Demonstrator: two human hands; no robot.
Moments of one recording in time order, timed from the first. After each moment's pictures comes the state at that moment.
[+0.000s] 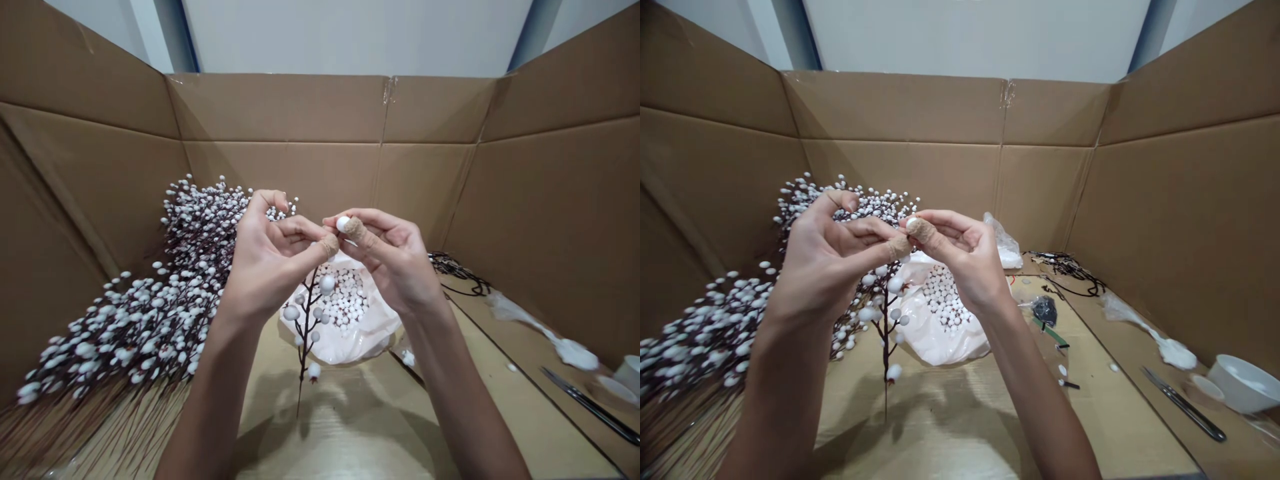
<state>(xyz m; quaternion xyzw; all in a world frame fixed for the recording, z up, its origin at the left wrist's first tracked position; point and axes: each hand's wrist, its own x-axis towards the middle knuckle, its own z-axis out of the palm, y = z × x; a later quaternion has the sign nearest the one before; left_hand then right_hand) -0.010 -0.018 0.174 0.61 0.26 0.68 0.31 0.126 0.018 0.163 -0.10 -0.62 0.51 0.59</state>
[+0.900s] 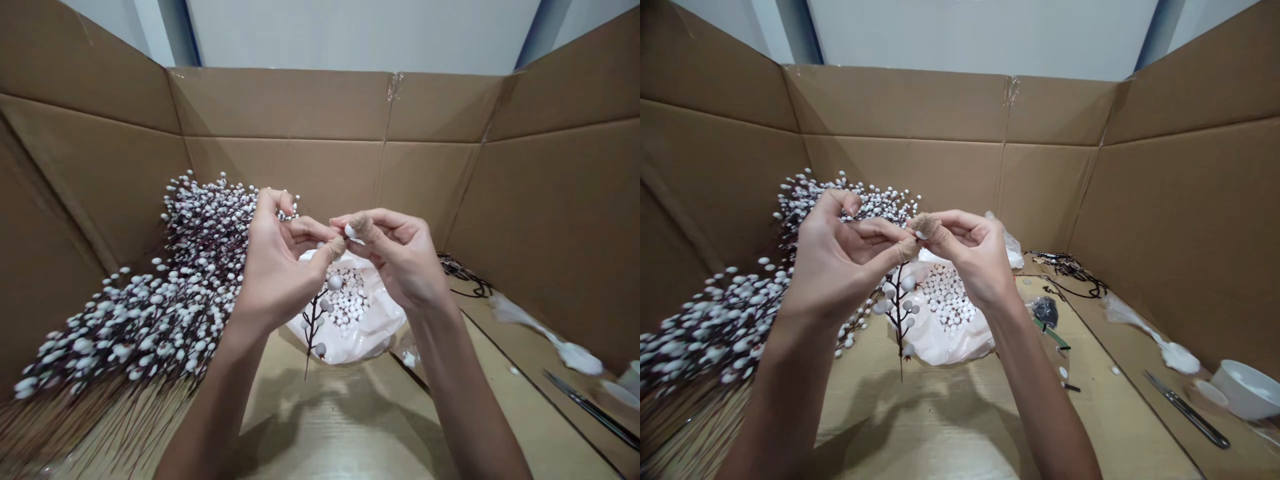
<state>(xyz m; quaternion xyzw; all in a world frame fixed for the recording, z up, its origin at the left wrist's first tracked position) 0.001 -0.016 0.169 0.61 0.28 0.69 0.27 0.131 0.026 0.160 -0.14 -0.64 0.47 0.59</state>
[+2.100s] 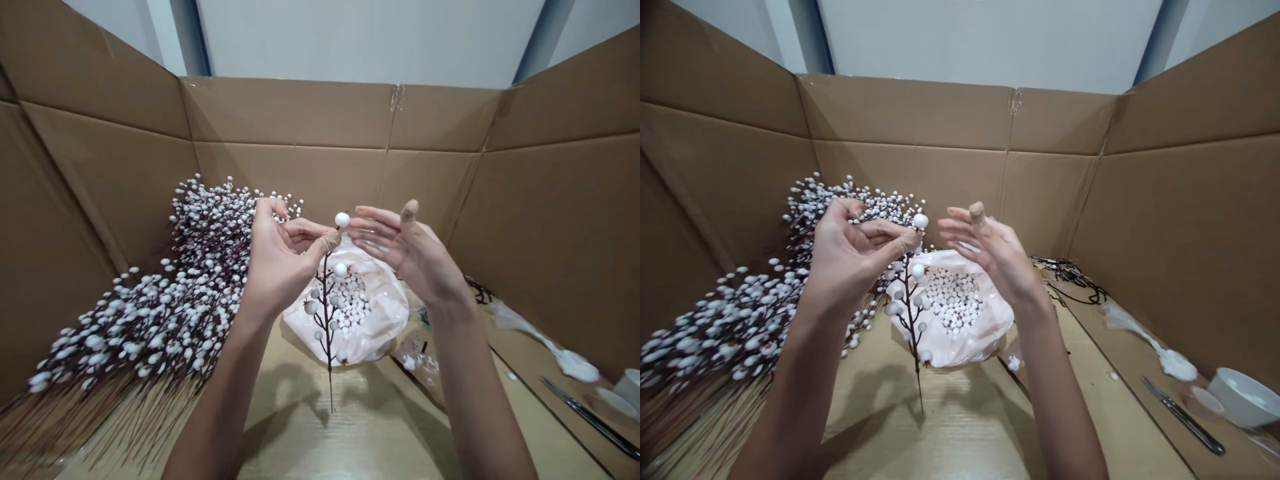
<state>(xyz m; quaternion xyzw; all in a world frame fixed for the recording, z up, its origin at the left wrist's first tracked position) -0.010 -0.003 0.170 0.60 0.28 0.71 0.23 0.159 0.042 0.164 -0.12 -0.68 0.52 0.51</state>
